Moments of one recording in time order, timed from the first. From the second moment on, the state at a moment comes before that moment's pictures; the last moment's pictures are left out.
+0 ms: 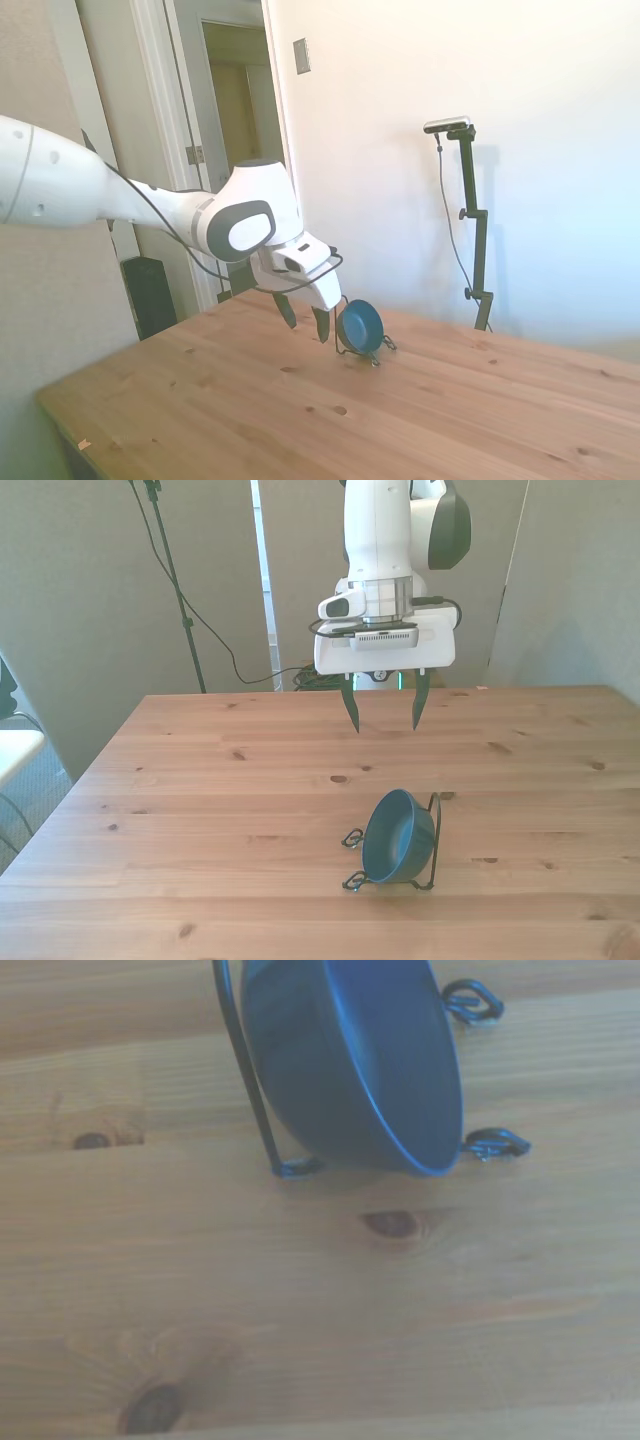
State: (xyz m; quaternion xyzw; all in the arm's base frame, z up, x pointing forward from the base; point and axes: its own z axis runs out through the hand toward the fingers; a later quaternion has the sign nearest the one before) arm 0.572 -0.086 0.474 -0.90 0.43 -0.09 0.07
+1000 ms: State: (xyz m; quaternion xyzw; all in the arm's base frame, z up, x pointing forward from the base) arm 0.653 -0.115 0.458 -0.94 0.31 -0.11 0.07
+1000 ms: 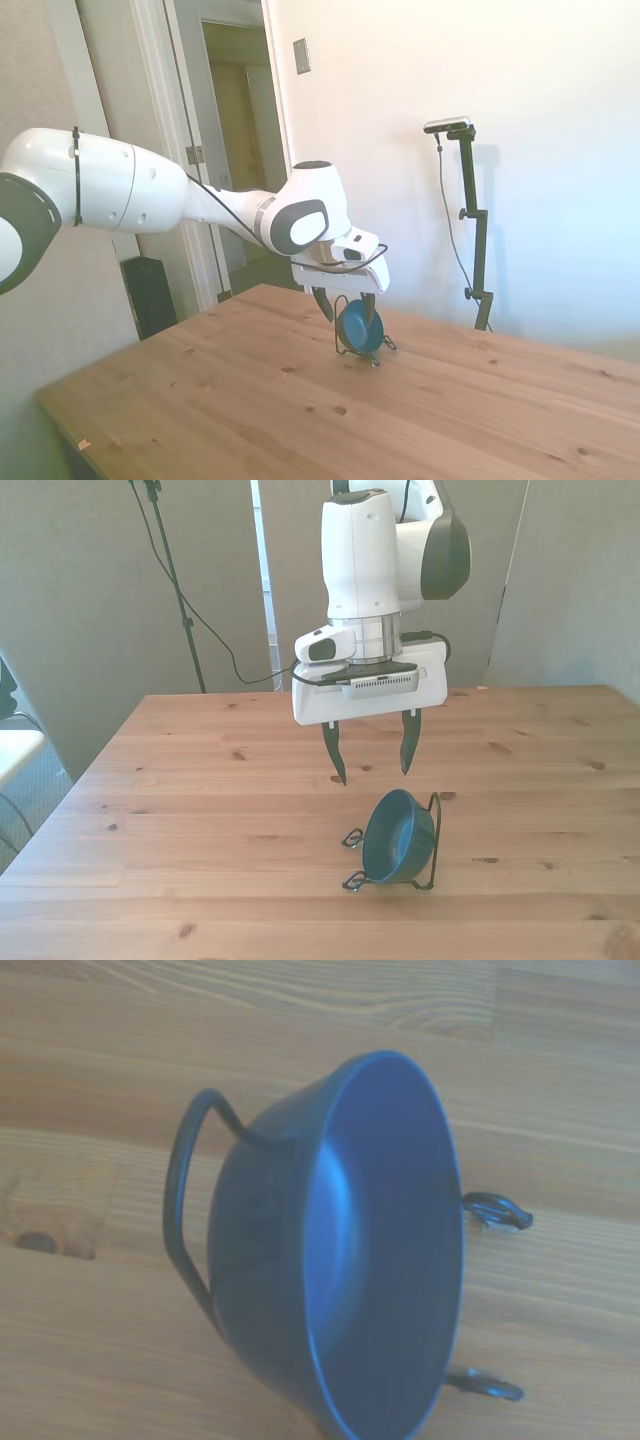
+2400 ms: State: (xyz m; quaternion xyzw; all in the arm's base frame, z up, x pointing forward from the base) arm 0.704 -0.133 0.430 -0.98 0.08 -0.04 0.15
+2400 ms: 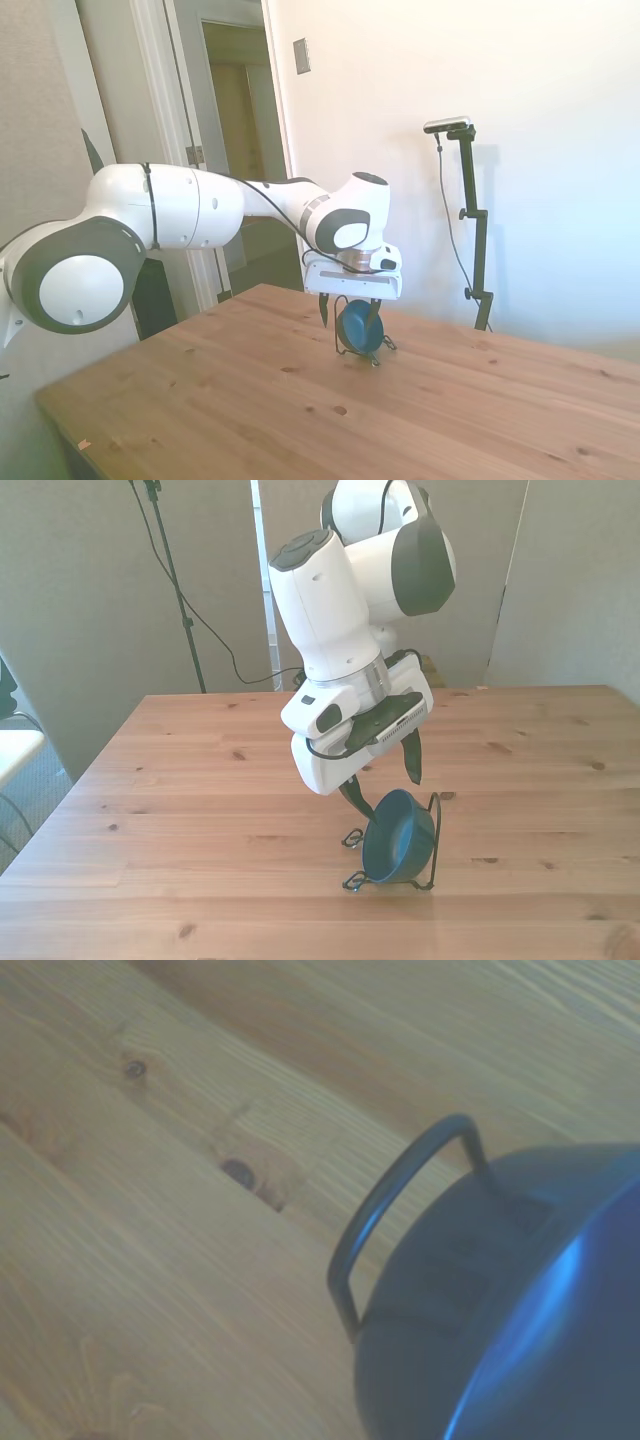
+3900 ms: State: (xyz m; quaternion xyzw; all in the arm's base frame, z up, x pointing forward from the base) arm 0.684 -0.124 0.412 -0.98 0.04 -0.08 0.19
